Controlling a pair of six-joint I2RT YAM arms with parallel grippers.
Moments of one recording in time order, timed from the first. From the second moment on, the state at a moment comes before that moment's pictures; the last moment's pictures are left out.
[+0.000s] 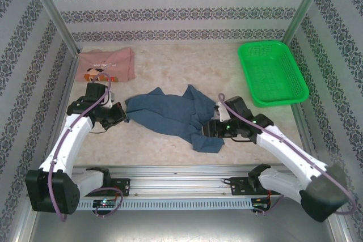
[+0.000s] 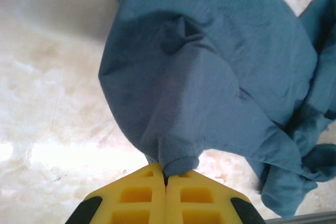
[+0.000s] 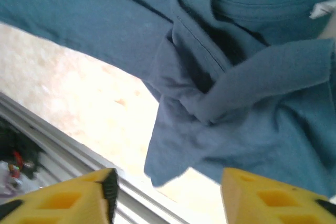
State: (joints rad) left arm -0.02 1.12 0.90 -0.93 0.34 -0.53; right arm 0.49 1.01 0.72 -0.70 -0.41 0.50
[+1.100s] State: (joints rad) left arm -0.02 1.09 0.83 -0.91 0.31 -0.54; right arm 0.16 1.03 0.43 -0.62 -0.42 0.93
